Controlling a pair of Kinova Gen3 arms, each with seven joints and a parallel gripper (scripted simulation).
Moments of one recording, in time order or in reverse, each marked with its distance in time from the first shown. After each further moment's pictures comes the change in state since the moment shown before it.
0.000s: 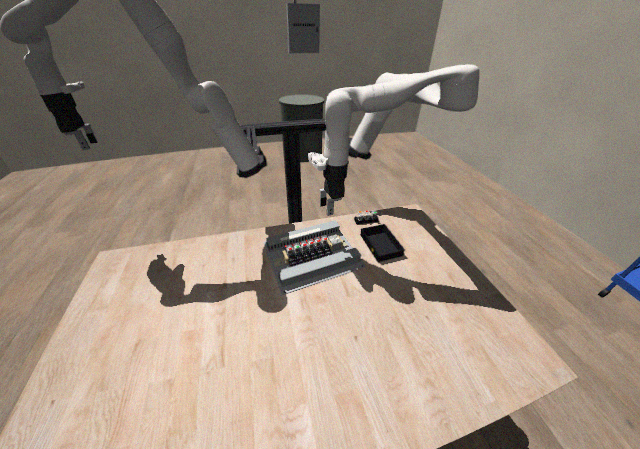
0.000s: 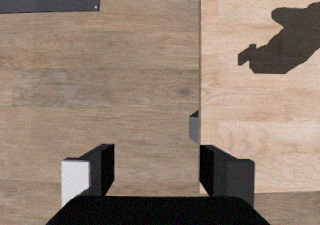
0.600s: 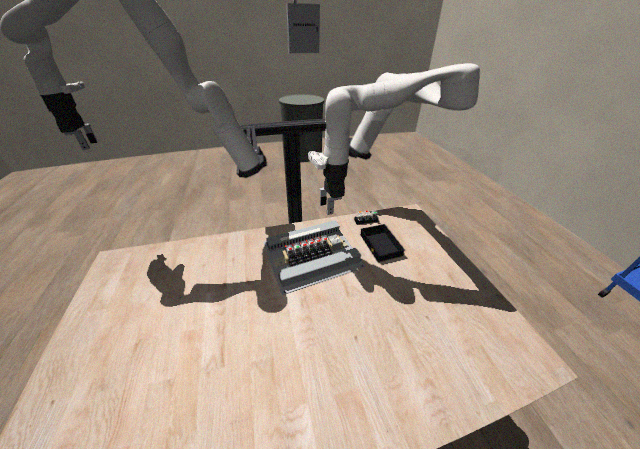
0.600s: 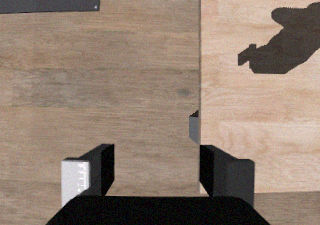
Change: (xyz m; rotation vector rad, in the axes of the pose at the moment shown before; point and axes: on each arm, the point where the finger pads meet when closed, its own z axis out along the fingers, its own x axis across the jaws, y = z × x) left arm 0.000 0.000 -0.004 0.000 0.000 0.000; right arm 0.000 0.000 0.000 0.000 0.000 0.000
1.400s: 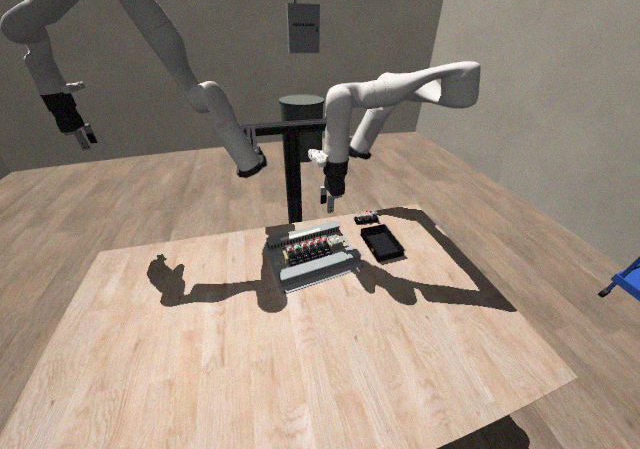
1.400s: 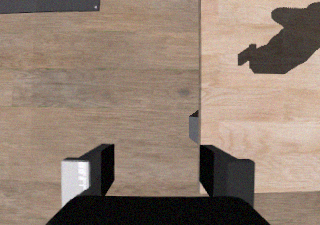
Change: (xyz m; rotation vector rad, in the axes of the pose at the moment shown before) left arm 0.000 0.000 -0.007 0.000 0.000 0.000; right arm 0.000 0.000 0.000 0.000 0.000 0.000
